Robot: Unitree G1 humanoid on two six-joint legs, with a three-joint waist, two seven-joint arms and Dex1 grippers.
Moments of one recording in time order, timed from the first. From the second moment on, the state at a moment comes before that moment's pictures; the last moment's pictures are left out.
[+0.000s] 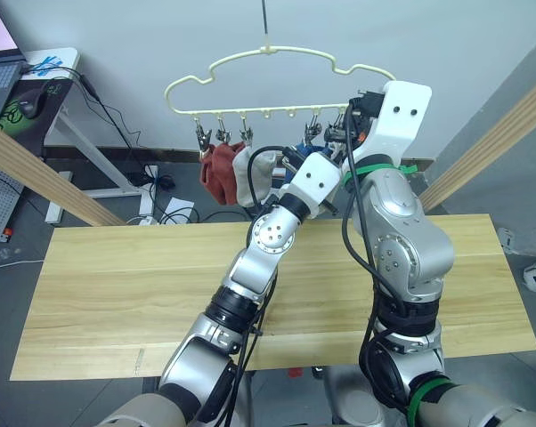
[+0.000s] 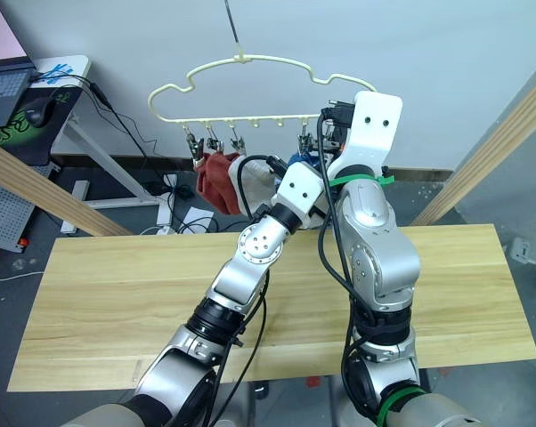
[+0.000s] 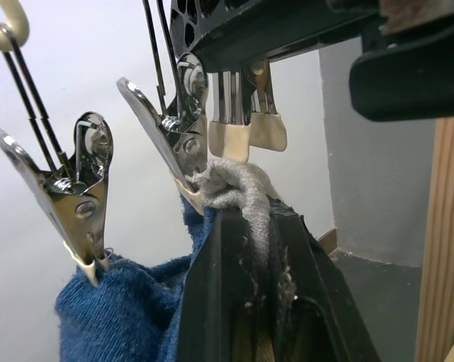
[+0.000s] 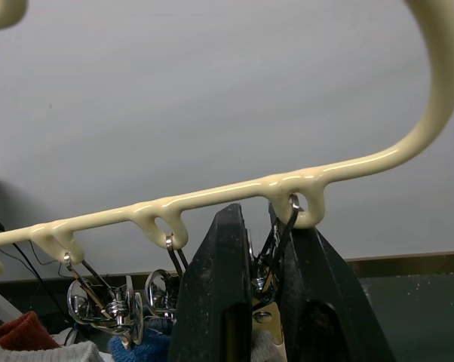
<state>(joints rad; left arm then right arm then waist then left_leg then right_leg) -0.69 0.00 -0.30 0.23 0.18 -0.03 -0.17 -0.75 0.13 -0.01 -0.41 0.14 0.82 -0.29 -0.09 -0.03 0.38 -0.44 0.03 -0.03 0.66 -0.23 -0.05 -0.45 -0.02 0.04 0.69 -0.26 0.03</state>
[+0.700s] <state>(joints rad) -0.68 0.01 -0.30 0.26 0.24 -0.08 -0.21 -0.75 0.13 -0.03 -0.42 0.15 0.86 -0.28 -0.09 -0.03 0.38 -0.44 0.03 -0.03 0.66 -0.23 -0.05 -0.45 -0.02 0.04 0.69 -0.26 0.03</state>
